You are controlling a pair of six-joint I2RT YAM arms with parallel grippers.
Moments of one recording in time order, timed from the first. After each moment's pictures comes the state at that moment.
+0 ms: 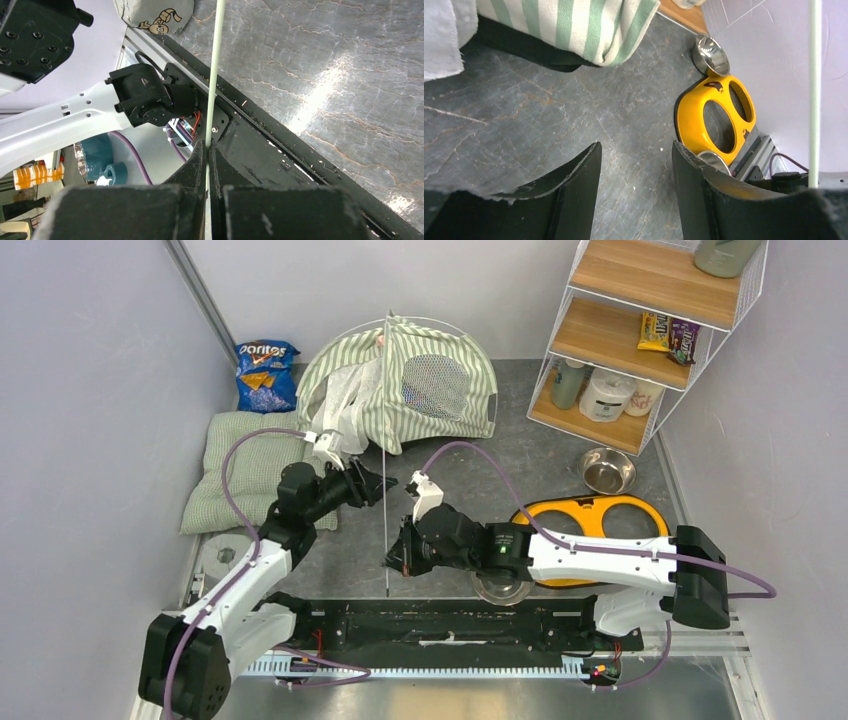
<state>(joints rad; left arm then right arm) -0.30 0.95 0.46 0.25 0.46 -0.56 1.30 1.38 1.03 -0.17 0.13 0.95</state>
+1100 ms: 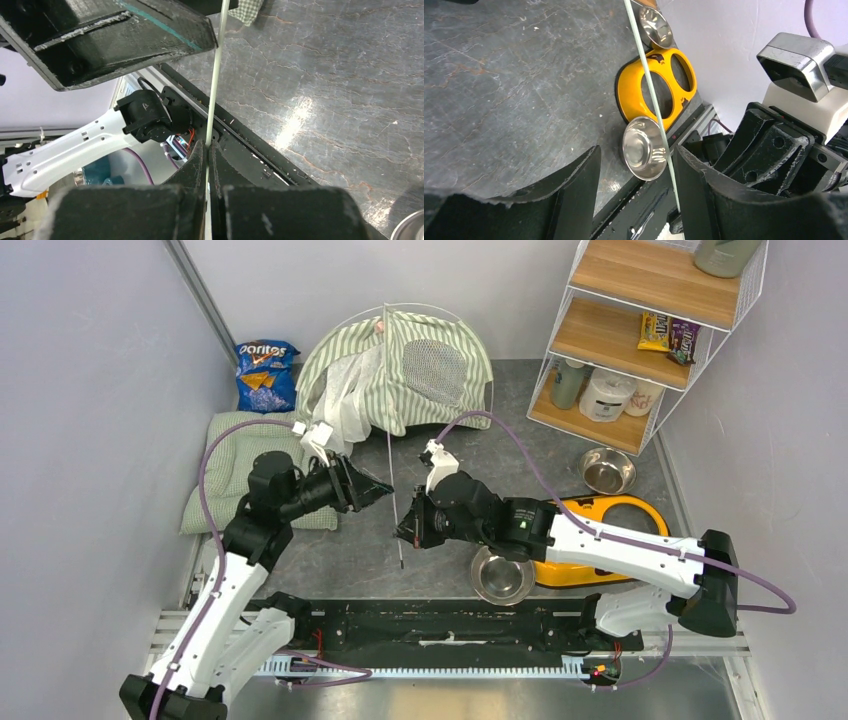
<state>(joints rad) -0.31 0.75 0.76 -0.30 0.59 -0.62 1.19 1.32 1.17 -0.35 0.12 0.86</state>
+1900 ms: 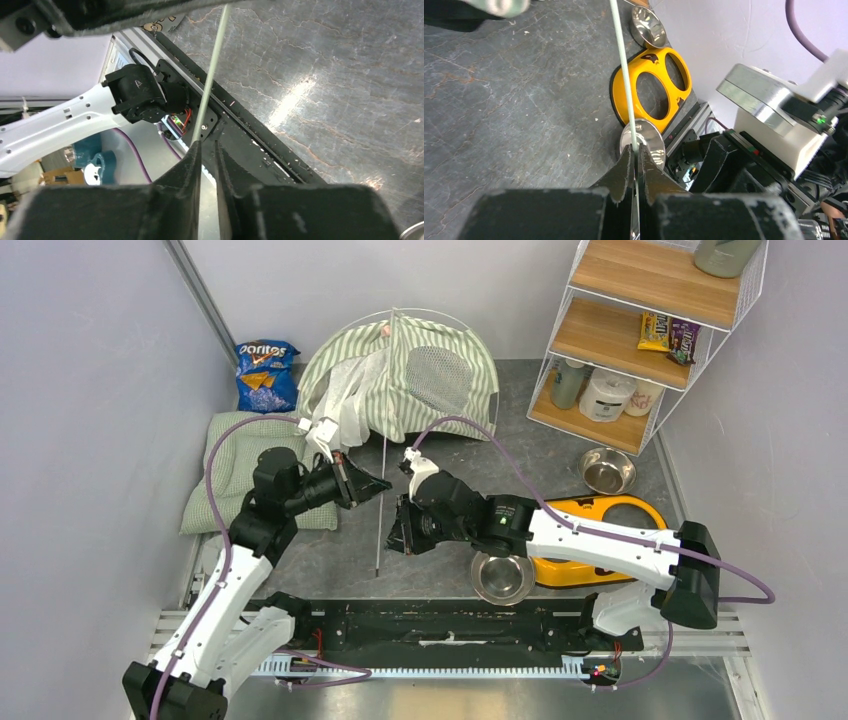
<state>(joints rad) -0.31 0.80 0.74 -0.20 0.65 -0.62 1.19 1.42 1.21 -0.37 -0.02 0.81</state>
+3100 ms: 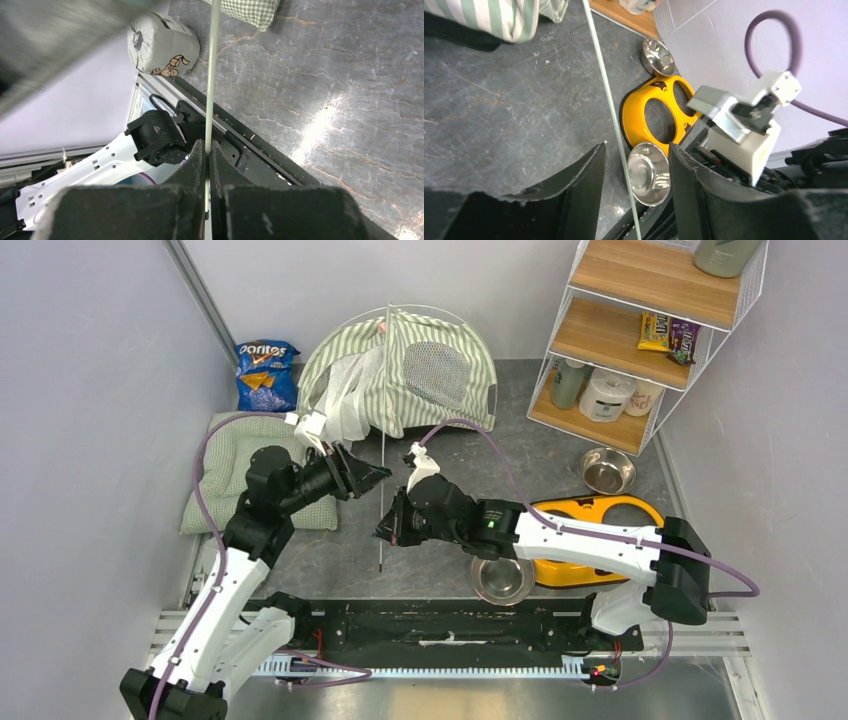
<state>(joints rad) -0.31 0.78 0.75 -0.17 0.55 -0.65 1.19 1.48 1.18 -0.18 0.10 0.96</state>
